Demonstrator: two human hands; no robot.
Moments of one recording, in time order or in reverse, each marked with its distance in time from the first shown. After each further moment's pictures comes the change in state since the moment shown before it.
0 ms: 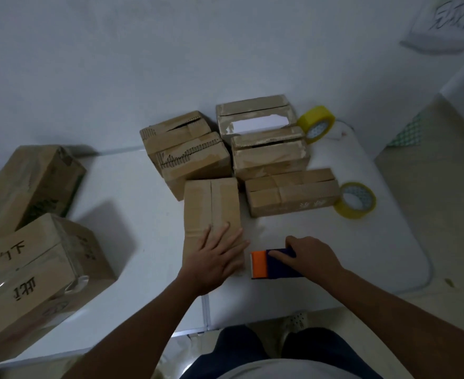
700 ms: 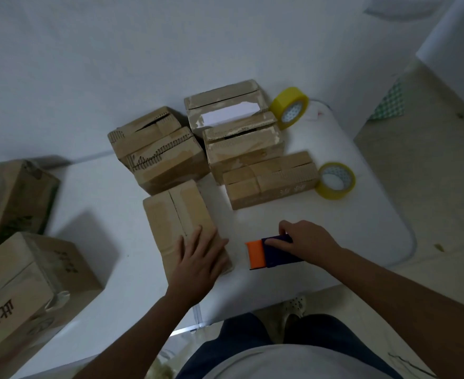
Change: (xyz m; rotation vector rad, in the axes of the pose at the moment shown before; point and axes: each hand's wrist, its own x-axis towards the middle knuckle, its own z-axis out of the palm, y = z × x) left_hand -0.009 0.028 0.002 -0.104 0.083 -0.167; right_hand -0.008 0.036 -0.014 0.116 -0.060 -0.020
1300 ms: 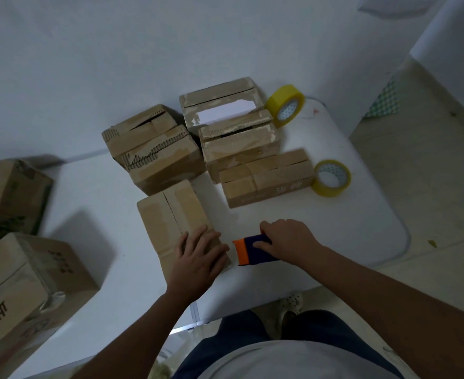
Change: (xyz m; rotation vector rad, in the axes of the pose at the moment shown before) left_hand 0.006 0.003 0.005 -0.053 0.115 0.054; right_hand 0.005 -0.039 -0.002 -0.224 -0.001 -0.066
